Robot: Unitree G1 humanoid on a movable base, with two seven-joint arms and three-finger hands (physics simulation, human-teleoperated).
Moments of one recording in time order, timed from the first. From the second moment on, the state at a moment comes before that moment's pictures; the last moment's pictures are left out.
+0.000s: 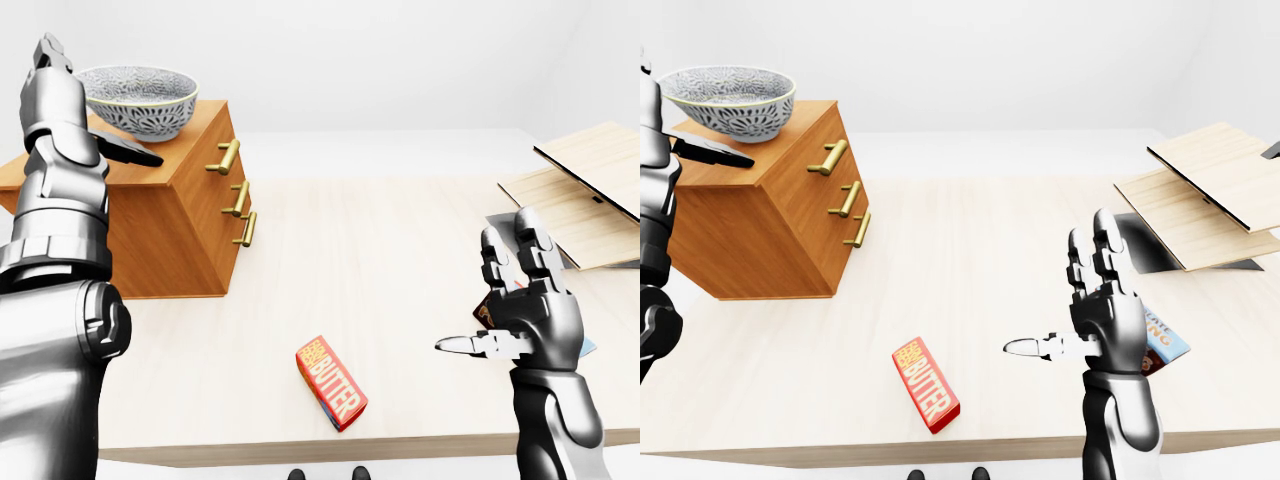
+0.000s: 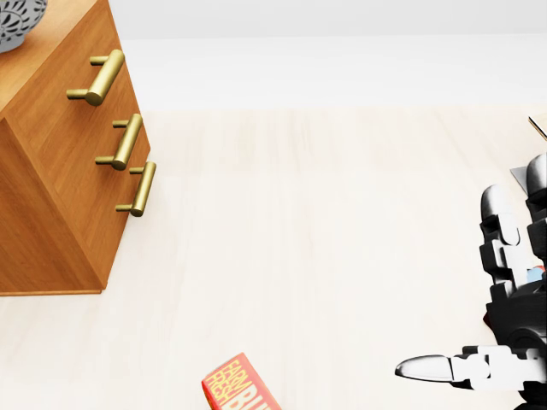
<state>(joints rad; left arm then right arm) -1.34 0.66 0.15 1.19 0.65 0.09 0.14 0.20 0.01 -0.29 -0.63 0.29 0.09 0.24</state>
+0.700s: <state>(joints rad) -1.31 0.69 0.14 0.97 0.65 0.09 0.00 0.21 0.01 -0.28 -0.64 0.29 0.09 0.24</state>
